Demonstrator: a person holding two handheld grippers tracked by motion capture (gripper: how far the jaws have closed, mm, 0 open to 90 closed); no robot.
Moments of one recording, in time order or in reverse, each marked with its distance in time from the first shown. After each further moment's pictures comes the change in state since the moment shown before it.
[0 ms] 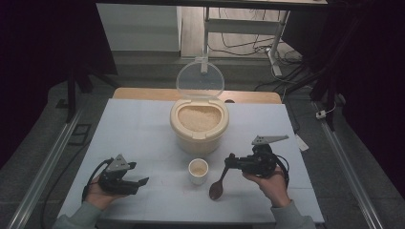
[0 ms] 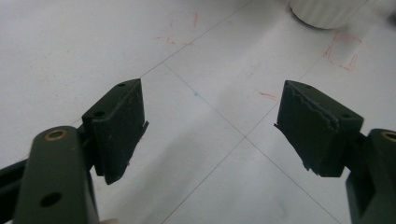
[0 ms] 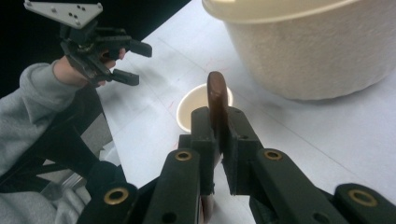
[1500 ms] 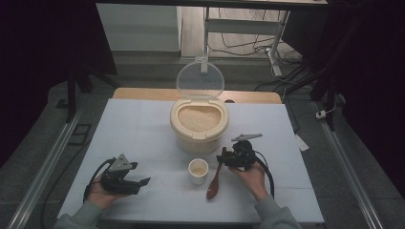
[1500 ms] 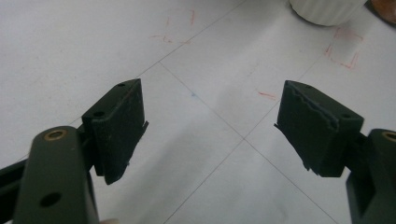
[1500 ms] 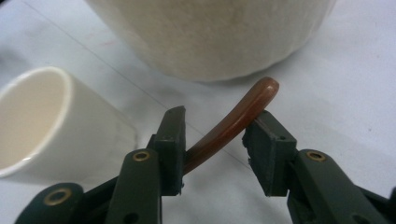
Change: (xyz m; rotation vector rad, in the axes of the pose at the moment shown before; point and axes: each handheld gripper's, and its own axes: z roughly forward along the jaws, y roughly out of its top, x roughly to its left) left arm -0.001 0.002 0.004 0.019 -0.003 0.011; right arm -0.051 -0.012 0.076 0.109 -0.328 0.032
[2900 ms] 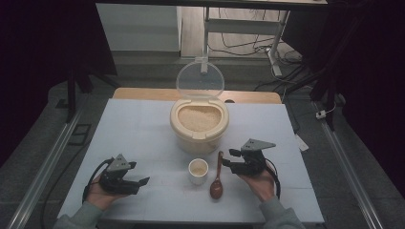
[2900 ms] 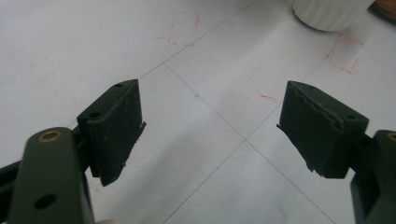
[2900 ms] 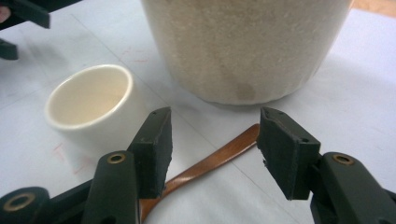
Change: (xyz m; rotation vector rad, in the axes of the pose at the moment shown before) left arm 0.000 -0.002 -0.003 -0.021 0.009 -0.025; right arm 0.007 -0.018 -0.043 -0.206 0.040 -0.225
